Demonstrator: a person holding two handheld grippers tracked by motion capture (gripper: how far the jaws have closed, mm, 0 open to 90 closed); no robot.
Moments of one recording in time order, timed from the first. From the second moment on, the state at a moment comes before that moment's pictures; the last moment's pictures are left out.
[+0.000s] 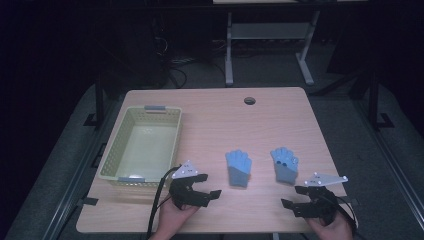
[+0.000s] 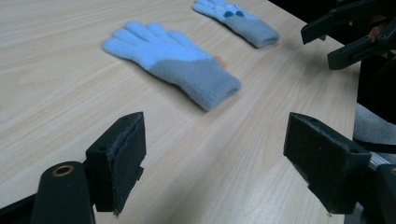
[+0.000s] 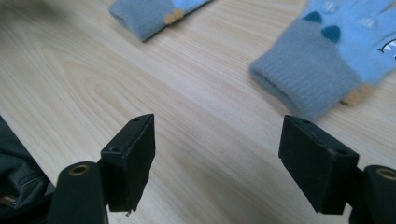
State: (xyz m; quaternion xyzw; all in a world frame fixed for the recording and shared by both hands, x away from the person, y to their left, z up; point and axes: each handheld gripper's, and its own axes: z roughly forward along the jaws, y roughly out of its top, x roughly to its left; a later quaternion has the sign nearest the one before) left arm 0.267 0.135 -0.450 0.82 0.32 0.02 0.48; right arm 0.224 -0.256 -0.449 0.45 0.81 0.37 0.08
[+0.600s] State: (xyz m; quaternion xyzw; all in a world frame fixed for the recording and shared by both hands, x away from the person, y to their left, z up) left arm 0.268 0.136 -0.449 0.81 0.32 0.02 0.49; right arm 0.231 -0.253 -0.441 0.43 0.81 0.38 0.08
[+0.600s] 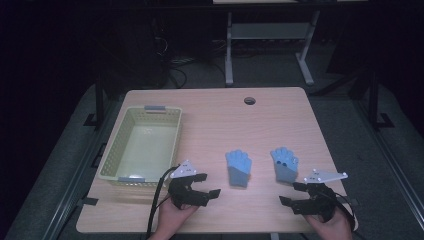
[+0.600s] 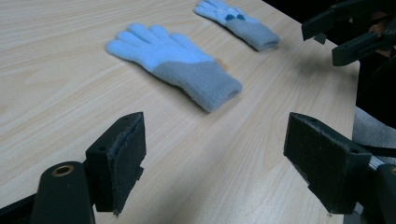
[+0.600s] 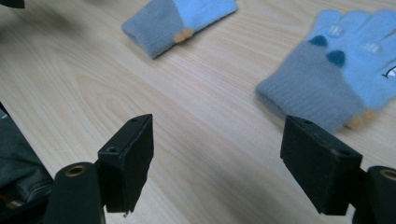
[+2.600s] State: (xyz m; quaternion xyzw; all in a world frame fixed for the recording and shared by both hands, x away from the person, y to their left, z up) left arm 0.266 0.137 -0.445 0.80 0.32 0.02 0.50; right arm 0.352 -0.249 -0.427 0.46 0.86 0.22 0.05
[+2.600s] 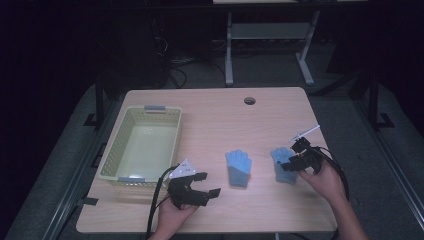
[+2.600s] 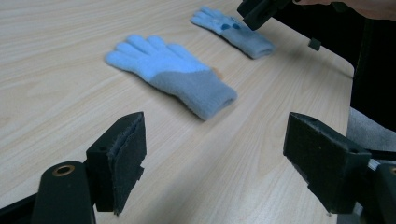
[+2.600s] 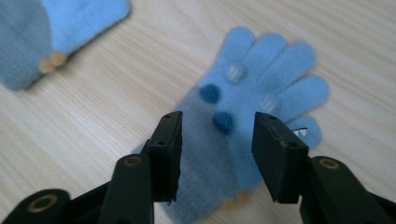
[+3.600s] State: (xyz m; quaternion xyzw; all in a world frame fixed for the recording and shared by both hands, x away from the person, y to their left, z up) left arm 0.263 0.139 -0.443 0.80 0.33 0.02 0.51; right arm 0.354 -0.231 -0.441 0.47 0.87 0.16 0.05
